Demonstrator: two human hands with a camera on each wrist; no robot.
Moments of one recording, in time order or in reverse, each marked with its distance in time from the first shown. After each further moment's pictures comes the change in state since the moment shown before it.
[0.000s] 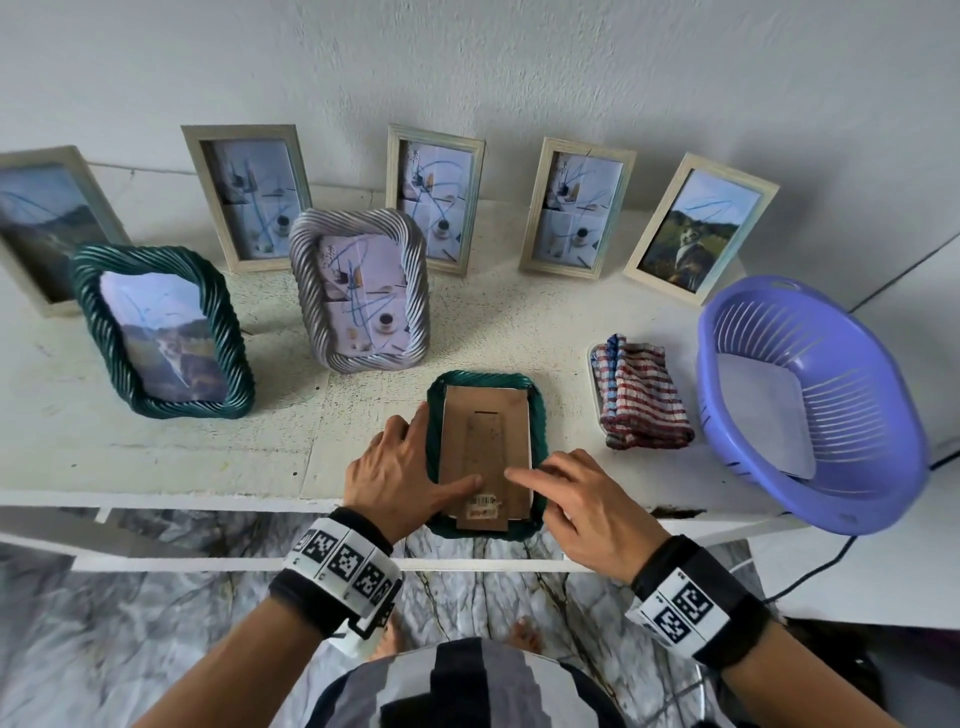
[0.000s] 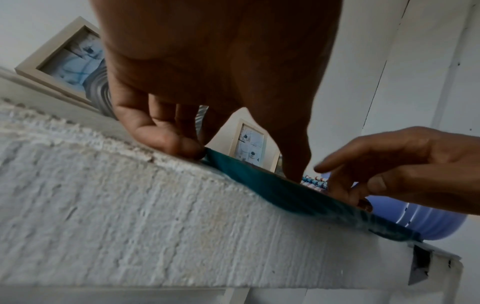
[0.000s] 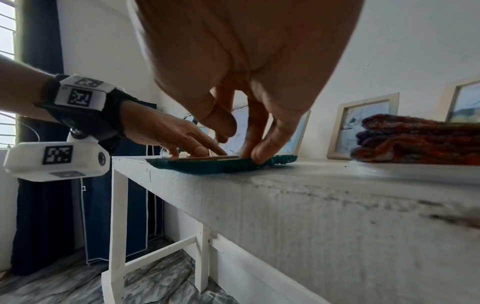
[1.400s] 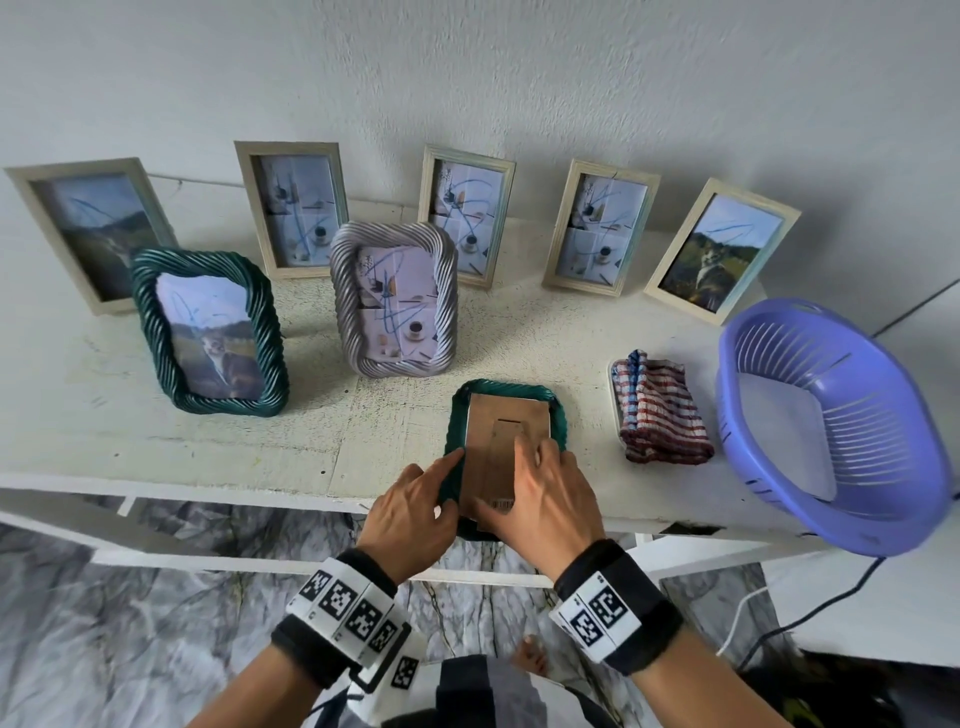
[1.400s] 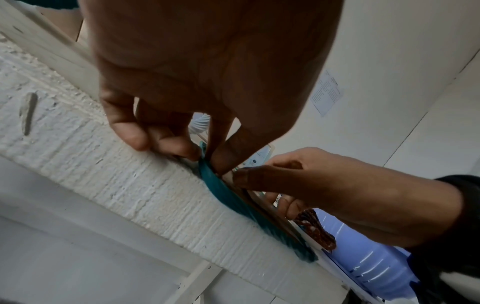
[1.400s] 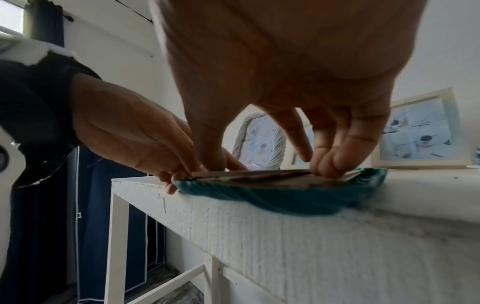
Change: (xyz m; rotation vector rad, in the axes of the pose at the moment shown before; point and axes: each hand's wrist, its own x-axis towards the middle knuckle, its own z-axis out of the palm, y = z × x) left_hand -0.035 -0.010 0.008 -0.250 -0.051 0.042; right_hand 0.046 -0.078 0.012 -0.091 0.009 0.452
